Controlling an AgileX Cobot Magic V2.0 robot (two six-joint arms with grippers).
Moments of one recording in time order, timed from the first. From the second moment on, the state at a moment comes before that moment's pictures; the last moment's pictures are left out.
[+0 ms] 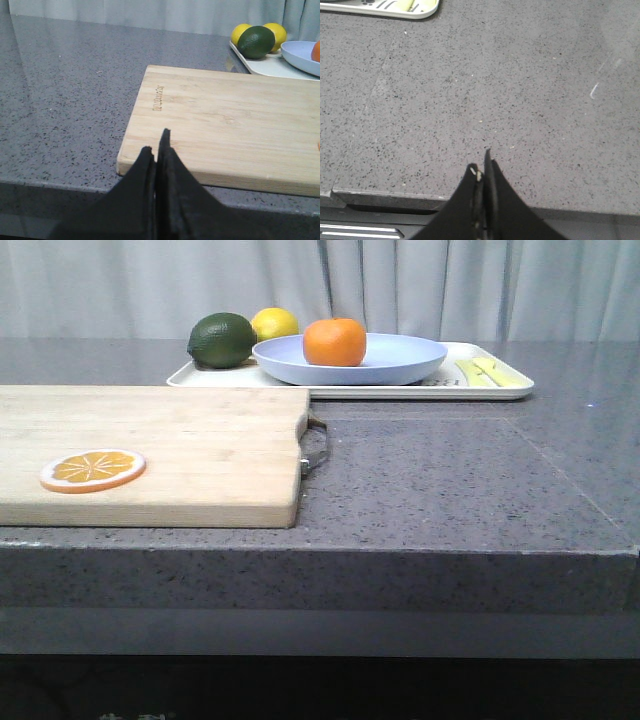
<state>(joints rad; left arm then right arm) -0.01 0.00 0.00 0.01 0.19 -0.09 -0.02 0.44 -0.50 -0.04 0.66 0.01</state>
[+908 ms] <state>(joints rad) -0.01 0.00 0.00 0.01 0.19 -0.09 0.02 0.29 -0.26 -0.05 0.24 0.01</state>
